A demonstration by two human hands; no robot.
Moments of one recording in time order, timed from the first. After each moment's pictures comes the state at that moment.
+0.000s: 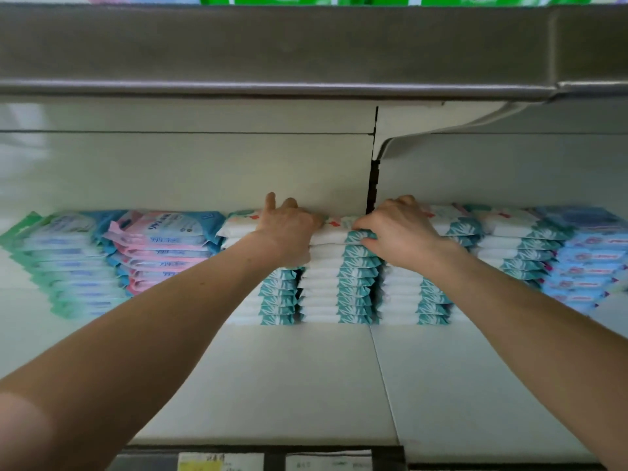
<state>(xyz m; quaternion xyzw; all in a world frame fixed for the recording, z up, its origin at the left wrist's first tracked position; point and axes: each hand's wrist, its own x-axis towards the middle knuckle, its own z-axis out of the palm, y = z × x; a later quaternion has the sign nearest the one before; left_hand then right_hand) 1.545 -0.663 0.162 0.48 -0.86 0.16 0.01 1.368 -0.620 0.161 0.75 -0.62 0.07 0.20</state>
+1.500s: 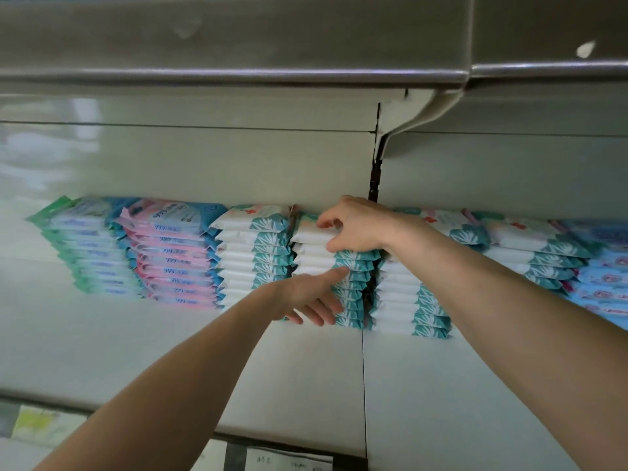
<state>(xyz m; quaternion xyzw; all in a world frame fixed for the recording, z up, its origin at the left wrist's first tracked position) 1.513 -0.640 0.088 0.58 -0.66 -0.47 0.05 1.380 -0.652 0.174 0.82 -0.56 0.08 -0.01</state>
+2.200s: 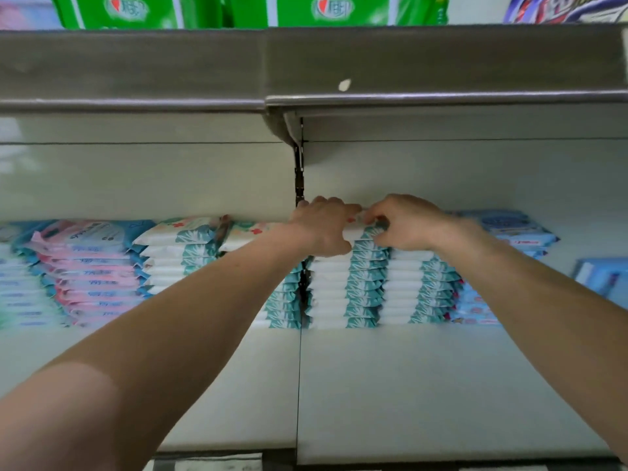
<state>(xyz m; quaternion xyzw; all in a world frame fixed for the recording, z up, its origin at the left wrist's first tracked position) 1.388 -0.638 0.179 0.44 -0.90 0.06 0.07 1.238 -0.590 0.189 0.72 -0.68 0.10 0.03</state>
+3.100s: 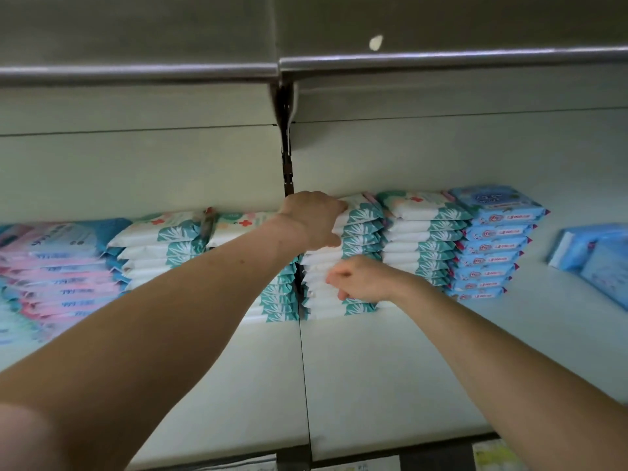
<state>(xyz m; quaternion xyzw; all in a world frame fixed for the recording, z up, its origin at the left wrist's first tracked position) 1.390 -0.653 0.166 0.41 -0.90 0.17 0.03 1.277 -0.595 0.087 0.66 -0.69 0.14 -0.26</state>
